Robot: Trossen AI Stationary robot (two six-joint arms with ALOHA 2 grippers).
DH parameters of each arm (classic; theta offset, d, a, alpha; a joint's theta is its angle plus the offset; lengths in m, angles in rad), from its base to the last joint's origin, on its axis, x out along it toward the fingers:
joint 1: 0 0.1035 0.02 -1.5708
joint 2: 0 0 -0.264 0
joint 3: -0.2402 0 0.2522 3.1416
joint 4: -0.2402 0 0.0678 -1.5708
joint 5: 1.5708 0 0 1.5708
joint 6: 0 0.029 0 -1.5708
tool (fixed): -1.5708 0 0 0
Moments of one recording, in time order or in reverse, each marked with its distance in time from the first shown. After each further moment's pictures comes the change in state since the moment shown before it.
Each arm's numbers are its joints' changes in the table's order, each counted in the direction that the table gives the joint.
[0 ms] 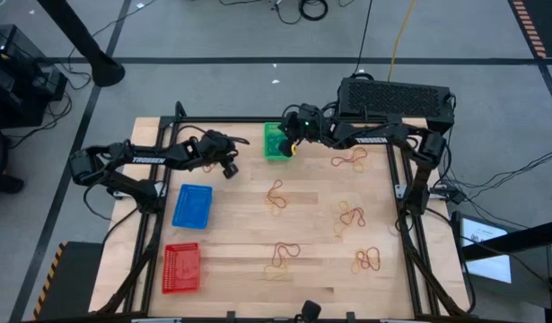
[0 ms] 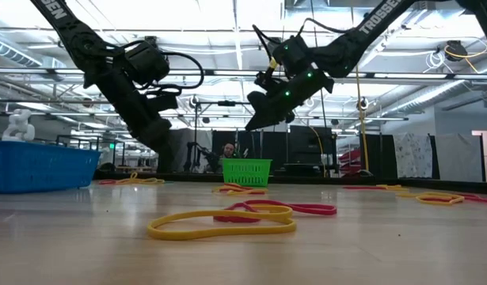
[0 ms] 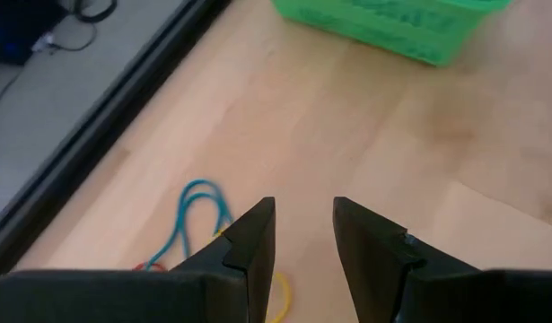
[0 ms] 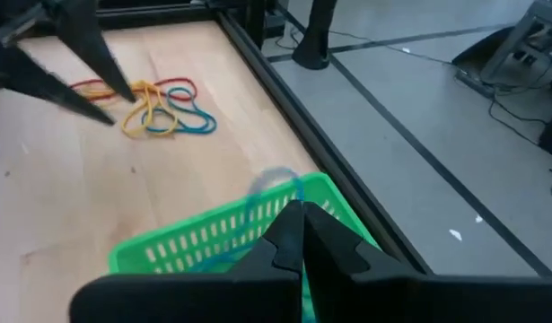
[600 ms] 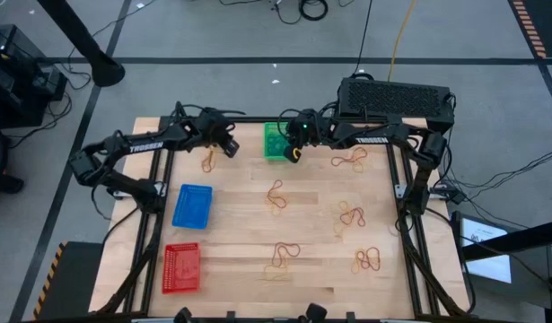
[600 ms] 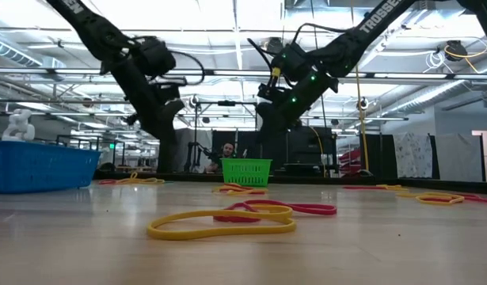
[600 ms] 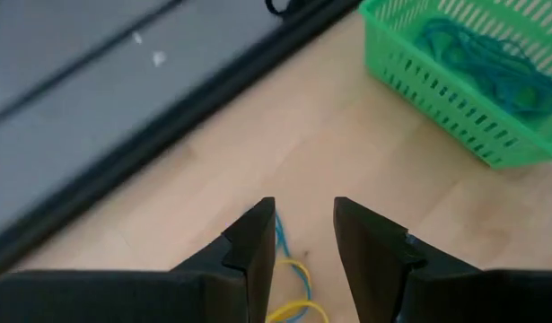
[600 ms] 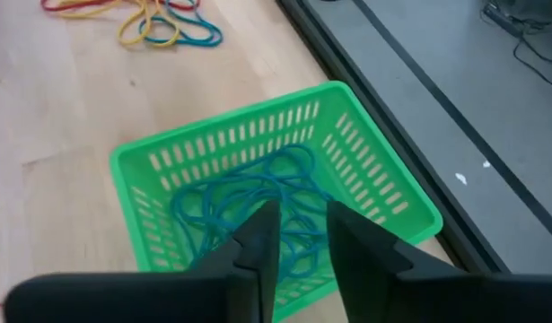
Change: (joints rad) left arm 0.181 0.026 -0.210 -0.233 -0.118 -0.178; right arm 0.002 -0.003 0.000 -0.192 0.000 -0.010
